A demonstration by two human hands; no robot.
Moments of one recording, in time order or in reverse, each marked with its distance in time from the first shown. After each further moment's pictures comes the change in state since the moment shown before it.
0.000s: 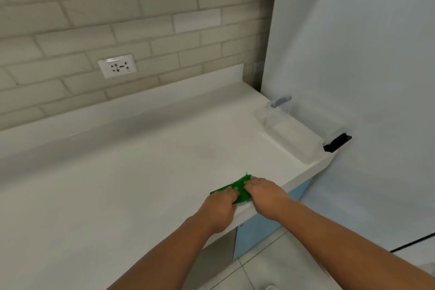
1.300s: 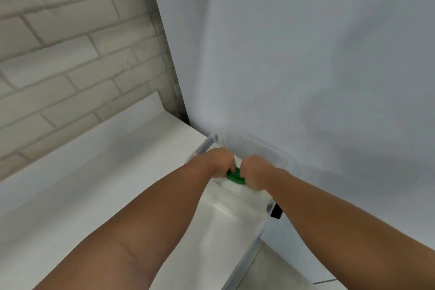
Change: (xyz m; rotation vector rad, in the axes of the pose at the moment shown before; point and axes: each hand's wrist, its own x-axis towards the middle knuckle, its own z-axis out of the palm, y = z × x) left_hand 0.397 0.116 -0.070 0.506 -0.488 0.329; right_hand 0.095 0.255 -0.126 0.049 -0.261 0.489
